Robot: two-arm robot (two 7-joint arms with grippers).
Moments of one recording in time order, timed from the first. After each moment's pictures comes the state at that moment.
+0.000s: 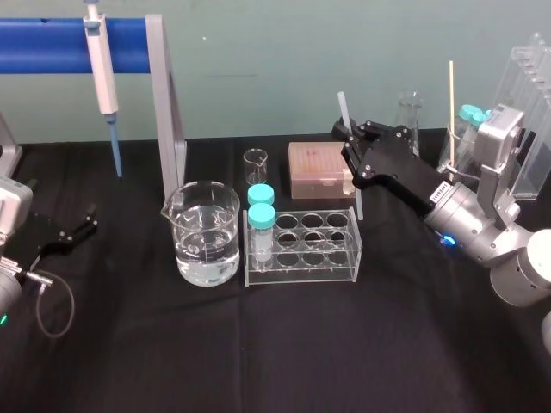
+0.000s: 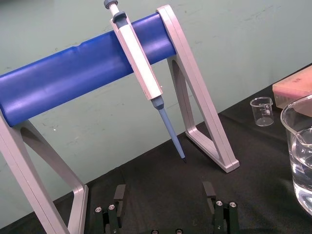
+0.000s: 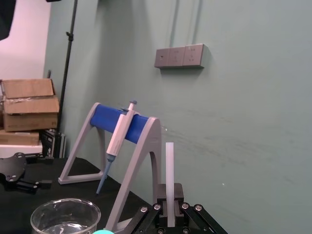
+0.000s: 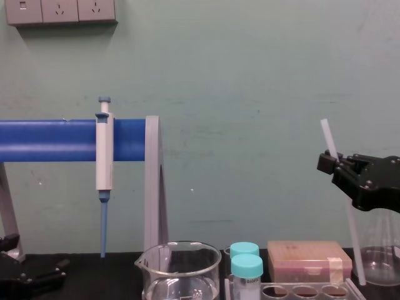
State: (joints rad) left arm -0.20 0.60 0.45 -1.41 -0.25 -0.12 0.03; right arm 0.35 0.37 -0.27 -1.22 0.42 -0.44 0.65
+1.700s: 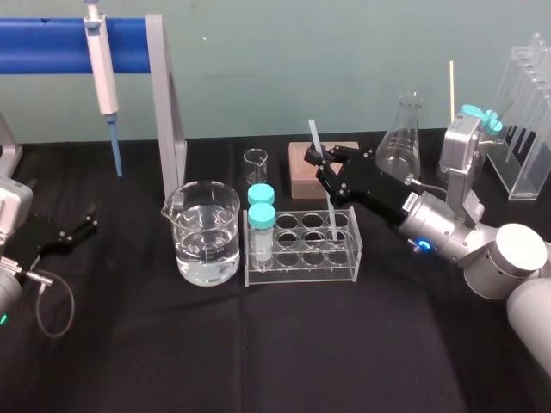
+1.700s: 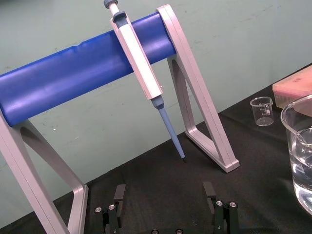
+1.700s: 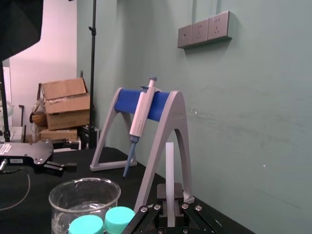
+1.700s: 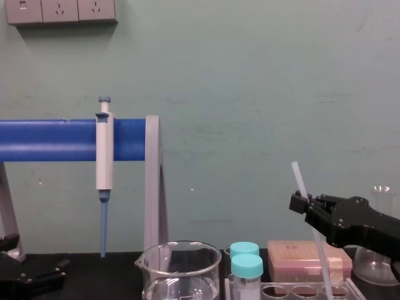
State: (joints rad) left arm -0.20 0.60 0.45 -1.41 -0.25 -0.12 0.03; right arm 0.55 0.29 -0.36 -0.82 0.54 -0.49 0.90
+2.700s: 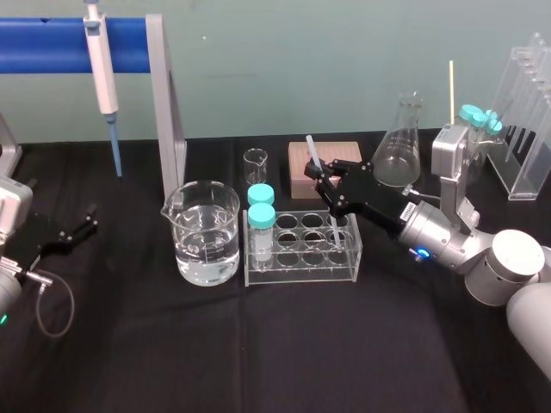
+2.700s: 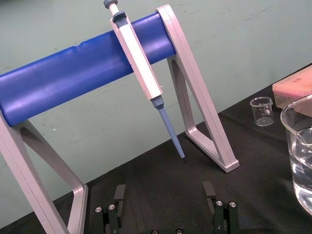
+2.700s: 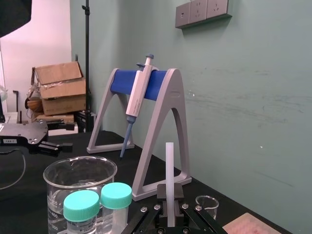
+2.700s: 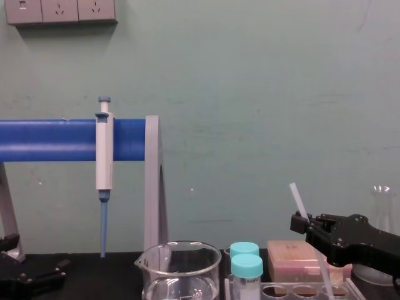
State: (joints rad) left arm -0.20 0.60 0.45 -1.41 -0.25 -0.12 0.03; right arm 0.55 0.29 -0.37 -0.78 0.49 -0.48 0.87
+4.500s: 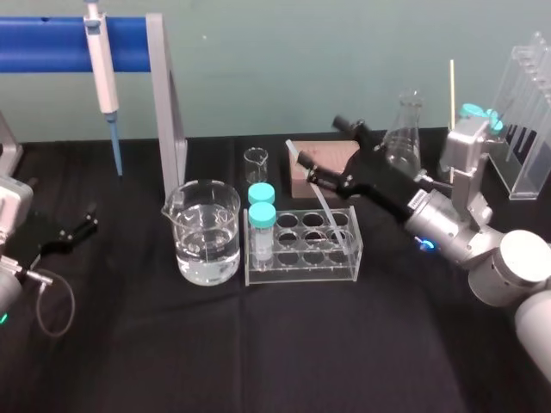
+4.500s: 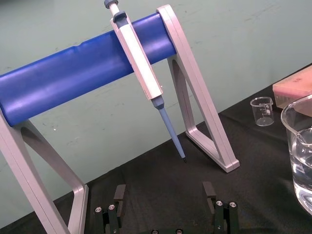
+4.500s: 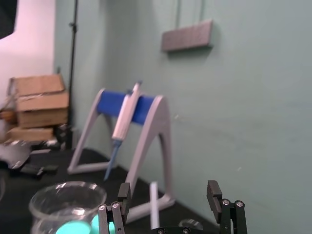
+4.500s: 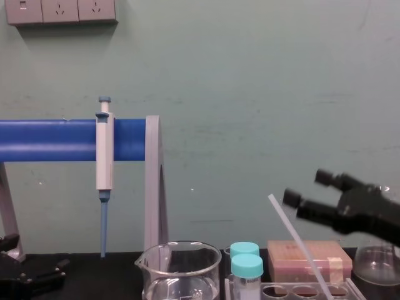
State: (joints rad) left arm -0.20 0.60 0.45 -1.41 -0.25 -0.12 0.03; right arm 0.45 0.31 -0.33 -1.00 0.45 -0.49 0.72
